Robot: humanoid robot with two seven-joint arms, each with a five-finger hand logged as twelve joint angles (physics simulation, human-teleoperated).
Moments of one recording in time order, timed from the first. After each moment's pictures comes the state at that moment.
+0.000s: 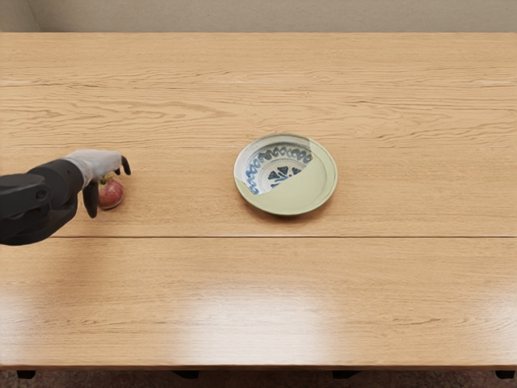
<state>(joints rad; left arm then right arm) -1.05 0.67 -0.08 -1.40 1.40 -0.10 0.61 -0.05 0.00 -0.06 0.22 -0.06 0.09 0.07</state>
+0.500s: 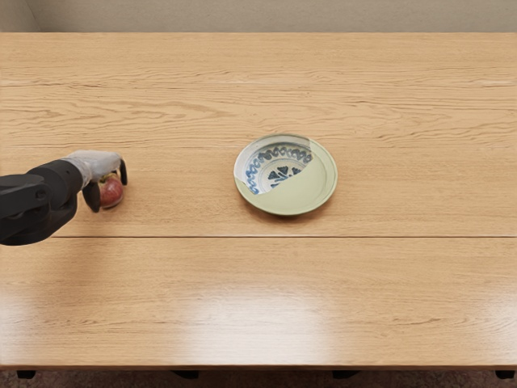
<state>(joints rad) -1.05 0.67 -0.08 -1.39 1.39 -0.10 0.61 -0.05 0.00 -0.06 0.22 -0.06 0.09 0.07</state>
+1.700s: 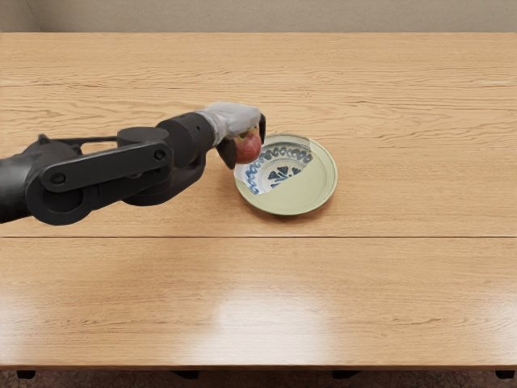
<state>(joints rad) -1.29 0.27 -0.14 -1.35 1.34 -0.11 0.61 -0.05 0.00 -0.06 0.22 -0.06 0.09 0.07</state>
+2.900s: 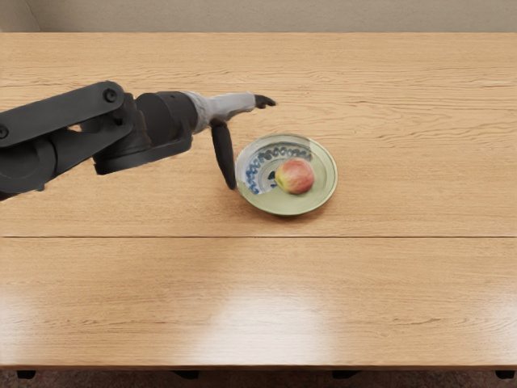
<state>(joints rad) -1.26 0.37 -0.33 -1.40 0.96 -0.14 0.61 -0.05 0.00 -0.06 0.22 -0.06 0.09 0.07</state>
